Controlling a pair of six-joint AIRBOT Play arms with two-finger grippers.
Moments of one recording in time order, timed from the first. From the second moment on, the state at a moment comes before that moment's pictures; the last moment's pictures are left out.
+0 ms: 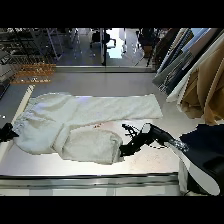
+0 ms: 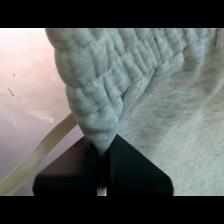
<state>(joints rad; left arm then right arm) 0.77 -1.90 1.59 1.11 -1.32 -1.41 0.32 -1.56 0.94 -0.88 1.15 1.18</state>
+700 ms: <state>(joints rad) 0.81 -1.79 1.65 0.95 -1.38 -1.28 0.01 -1.07 1.29 -1.60 1.20 1.52</state>
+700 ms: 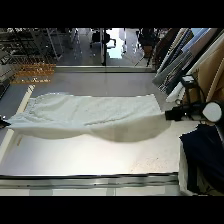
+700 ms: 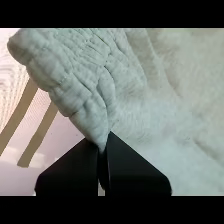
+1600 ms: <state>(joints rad) 0.73 -1.83 1.57 1.07 -1.50 -1.28 -0.25 -1.64 1.10 -0.81 0.96 1.24</state>
